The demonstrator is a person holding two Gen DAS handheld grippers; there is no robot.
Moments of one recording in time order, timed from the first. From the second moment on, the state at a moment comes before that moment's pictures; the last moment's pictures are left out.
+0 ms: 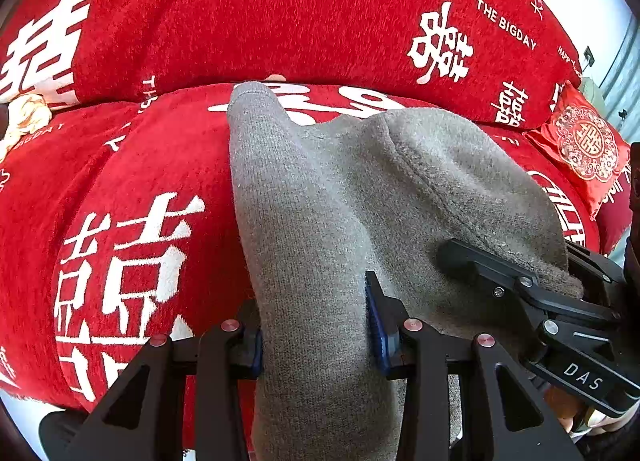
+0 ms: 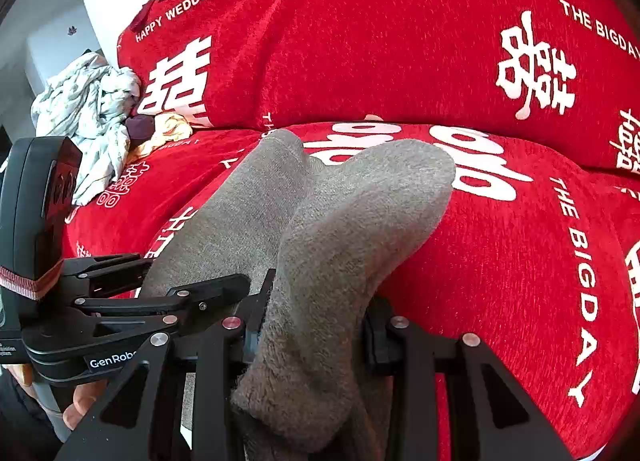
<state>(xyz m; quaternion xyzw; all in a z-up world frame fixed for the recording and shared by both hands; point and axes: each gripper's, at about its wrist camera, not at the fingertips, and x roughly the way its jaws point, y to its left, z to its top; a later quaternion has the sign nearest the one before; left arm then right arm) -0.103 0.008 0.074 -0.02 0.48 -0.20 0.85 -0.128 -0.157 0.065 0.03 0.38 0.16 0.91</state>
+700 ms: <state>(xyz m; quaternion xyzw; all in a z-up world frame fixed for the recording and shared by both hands) -0.080 0.003 0.053 -0.02 0.49 -0.20 0.85 -0.109 -0.167 0.043 0.05 0.37 0.16 0.91</state>
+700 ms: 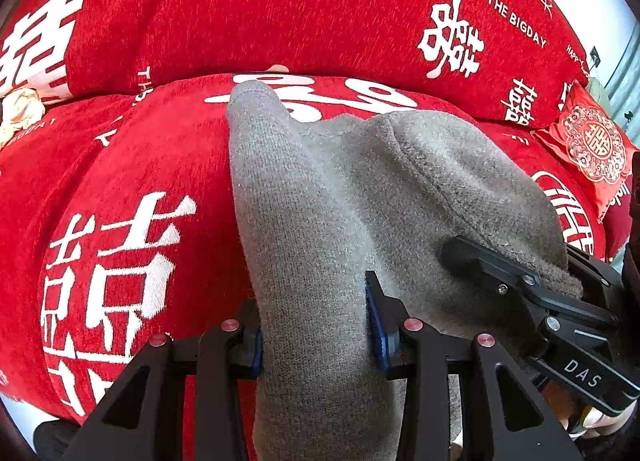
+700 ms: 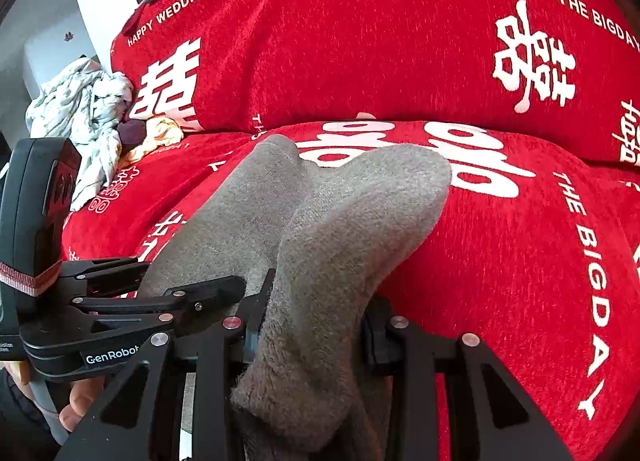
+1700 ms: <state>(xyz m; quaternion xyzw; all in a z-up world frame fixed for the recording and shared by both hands) -0.083 0.032 0.022 -0.05 0.49 -0.22 0.84 -0.089 -0.233 -0.016 0.20 0.43 0.21 0.86</state>
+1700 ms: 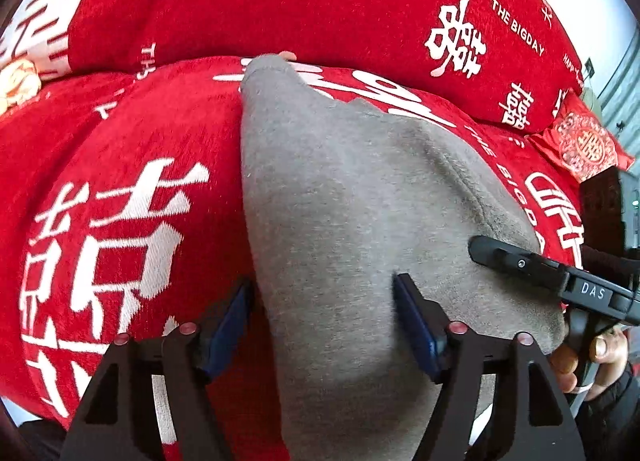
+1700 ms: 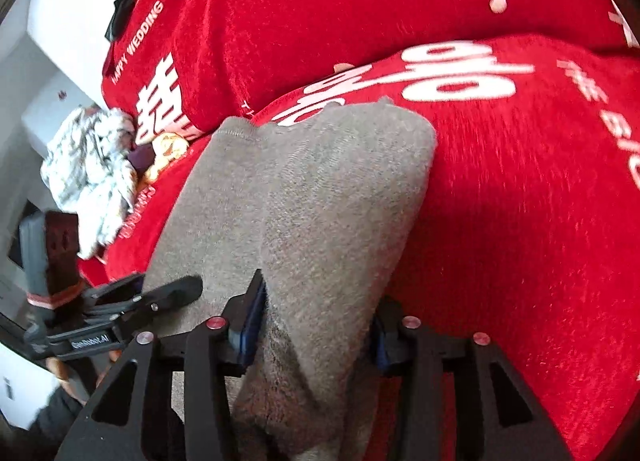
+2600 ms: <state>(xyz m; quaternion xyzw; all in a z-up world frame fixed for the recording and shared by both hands) -0.025 -0.031 0.033 0.02 0.49 -0.21 0.84 -0.034 -0.232 0.004 0.20 0.43 0.22 0.85</state>
